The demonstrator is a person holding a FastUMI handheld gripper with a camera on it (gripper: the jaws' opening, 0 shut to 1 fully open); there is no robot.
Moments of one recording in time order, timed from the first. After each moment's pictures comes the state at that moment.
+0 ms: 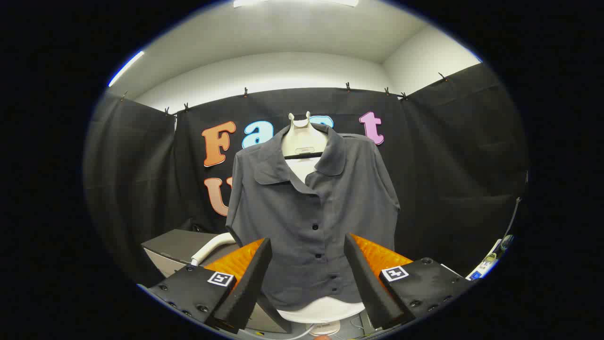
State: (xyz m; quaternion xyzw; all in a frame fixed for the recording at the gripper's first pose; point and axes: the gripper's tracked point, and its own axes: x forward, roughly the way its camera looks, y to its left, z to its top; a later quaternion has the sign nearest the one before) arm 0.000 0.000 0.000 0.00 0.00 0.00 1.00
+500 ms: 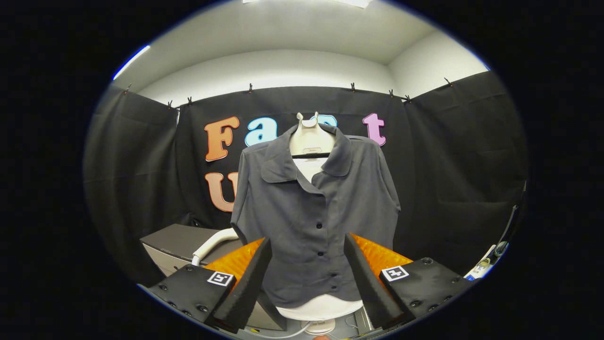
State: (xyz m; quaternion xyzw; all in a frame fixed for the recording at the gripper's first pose) arm -0.010 0.015 0.008 -0.01 0.00 0.00 1.00
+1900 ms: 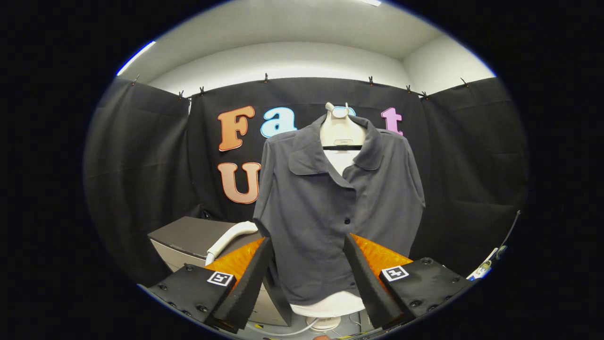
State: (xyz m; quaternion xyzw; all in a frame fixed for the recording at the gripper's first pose) arm 0.014 0.077 -0.010 -0.03 0.04 0.03 1.00
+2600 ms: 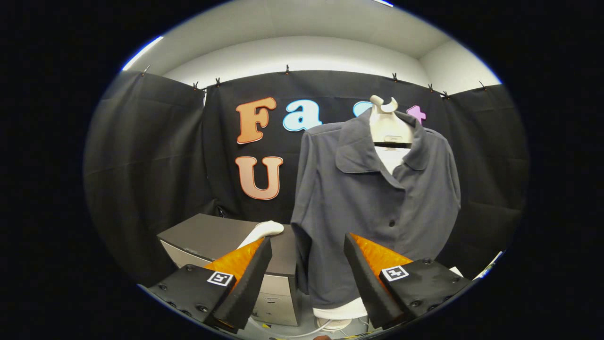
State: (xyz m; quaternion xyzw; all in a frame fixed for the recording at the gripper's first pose) arm 0.051 0.168 -0.025 -0.05 0.06 0.07 0.99
